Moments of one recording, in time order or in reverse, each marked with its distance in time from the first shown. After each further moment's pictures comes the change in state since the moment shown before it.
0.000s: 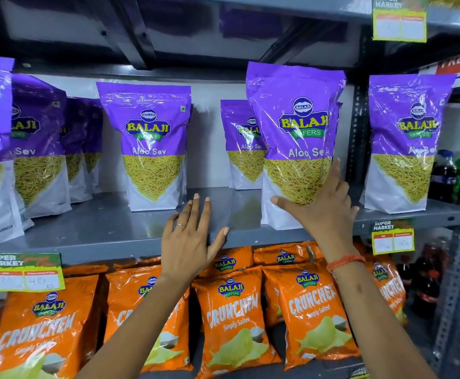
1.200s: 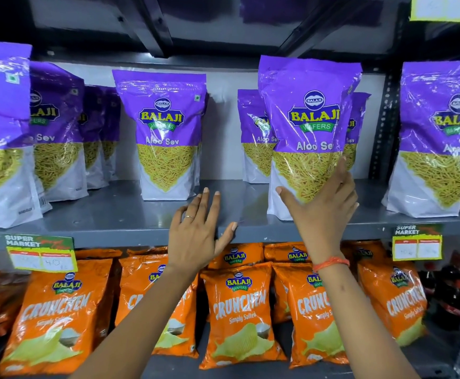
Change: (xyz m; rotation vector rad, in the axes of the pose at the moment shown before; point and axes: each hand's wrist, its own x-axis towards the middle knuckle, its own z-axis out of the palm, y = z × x) left_hand 0.001 0.001 -0.001 0.043 -0.012 -0.008; right_hand 0.003 0.003 0.046 0.048 0.239 -0.088
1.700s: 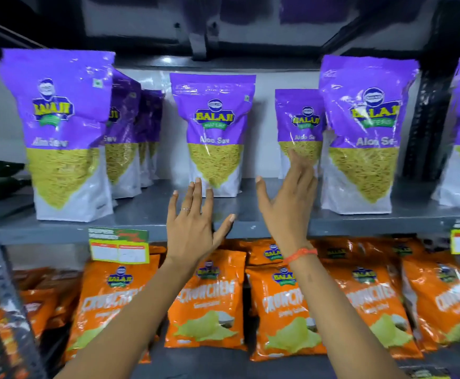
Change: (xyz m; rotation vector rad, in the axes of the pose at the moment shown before) left_hand -0.024 -0.115 -0.021 0.051 0.009 -0.049; right_hand -0.074 -0.130 0.055 0.180 0.077 -0.246
